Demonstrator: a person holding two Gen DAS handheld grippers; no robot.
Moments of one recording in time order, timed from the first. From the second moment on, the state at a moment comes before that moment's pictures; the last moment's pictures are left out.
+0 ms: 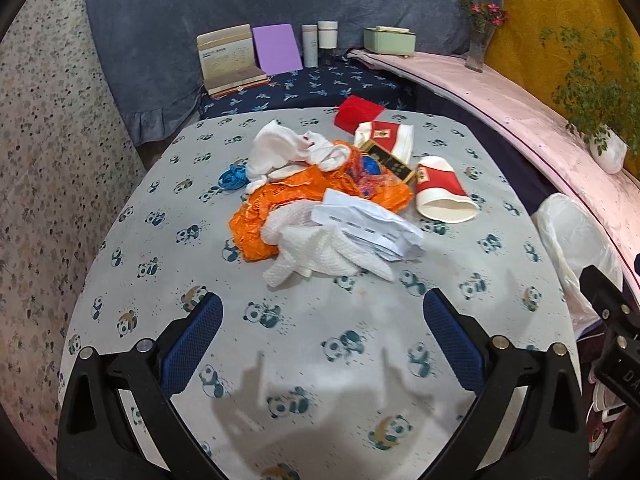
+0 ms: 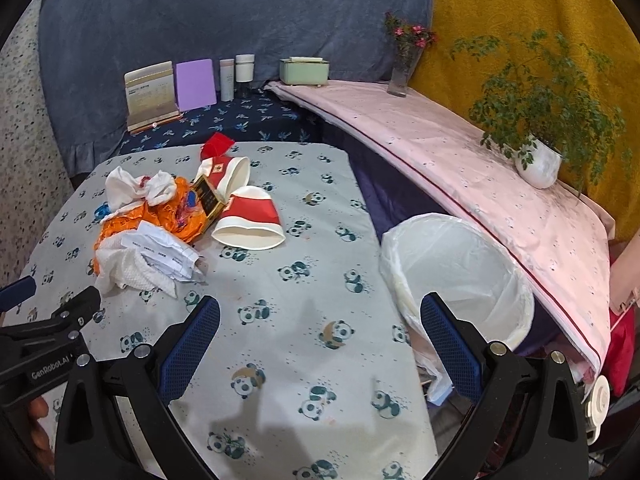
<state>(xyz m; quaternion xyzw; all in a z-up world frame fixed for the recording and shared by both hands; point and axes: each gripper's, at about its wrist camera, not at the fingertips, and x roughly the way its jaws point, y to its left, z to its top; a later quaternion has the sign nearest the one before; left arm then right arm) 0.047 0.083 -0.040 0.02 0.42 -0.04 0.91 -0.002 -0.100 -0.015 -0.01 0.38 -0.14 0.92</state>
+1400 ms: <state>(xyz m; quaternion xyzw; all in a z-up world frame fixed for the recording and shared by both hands) 0.143 0.134 -0.113 -0.07 0.51 -0.12 0.85 0.149 -0.008 -0.116 -0.01 0.47 0.04 0.88</state>
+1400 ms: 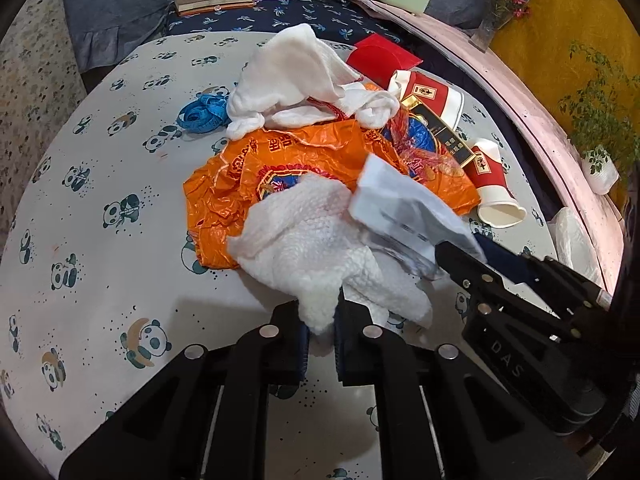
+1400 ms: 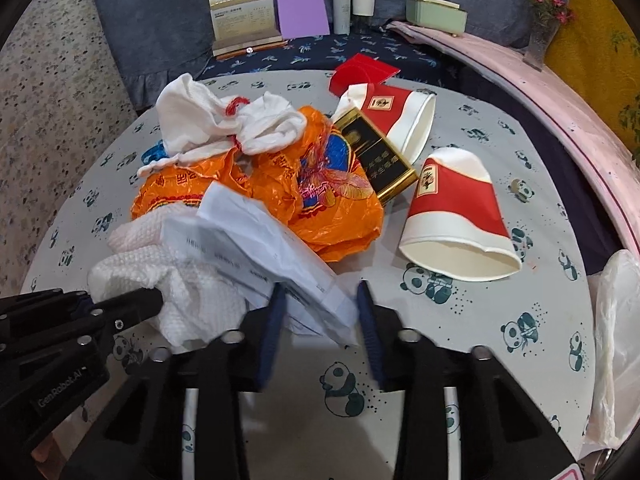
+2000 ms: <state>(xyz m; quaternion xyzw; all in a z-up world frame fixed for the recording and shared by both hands) 0.099 0.096 -0.052 -0.05 0.46 -0.17 0.87 0.079 -0.057 -0.045 0.03 0.40 0.01 0.92</state>
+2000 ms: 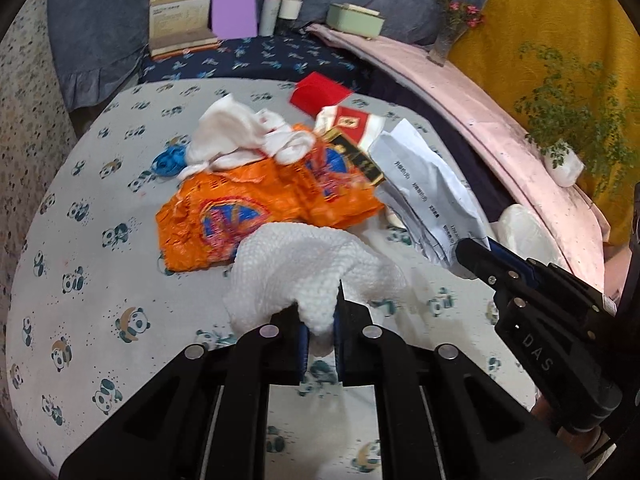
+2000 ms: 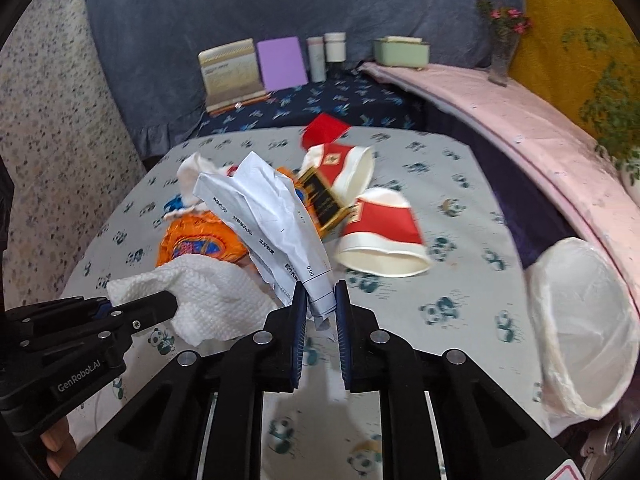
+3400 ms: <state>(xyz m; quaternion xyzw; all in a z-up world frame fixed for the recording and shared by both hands) 0.071 -0.223 -0.029 0.07 0.41 -0.41 0.81 -0.045 -0.346 -0.057 0.18 0.35 -0.26 0.88</state>
